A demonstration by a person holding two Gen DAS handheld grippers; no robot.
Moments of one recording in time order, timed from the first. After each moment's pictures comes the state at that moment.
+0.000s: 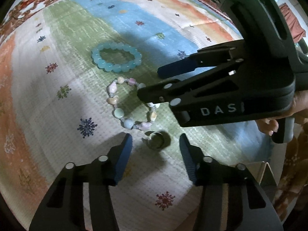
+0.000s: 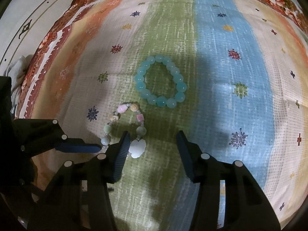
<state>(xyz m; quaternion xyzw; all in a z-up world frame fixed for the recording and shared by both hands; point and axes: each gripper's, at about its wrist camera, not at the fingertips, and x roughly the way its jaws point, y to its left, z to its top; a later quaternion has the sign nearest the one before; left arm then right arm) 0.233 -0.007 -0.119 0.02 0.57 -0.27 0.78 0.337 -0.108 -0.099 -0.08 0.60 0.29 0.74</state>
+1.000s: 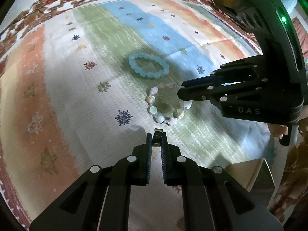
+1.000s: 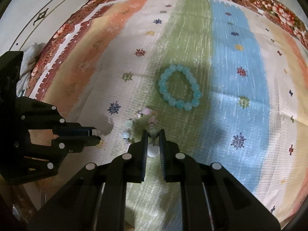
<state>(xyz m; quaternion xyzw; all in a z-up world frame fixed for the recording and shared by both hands) 0.219 0.036 -0.089 -0.01 0.55 -0.21 0.81 0.316 -0.099 -0.069 -0.11 0.57 0.33 0.74</state>
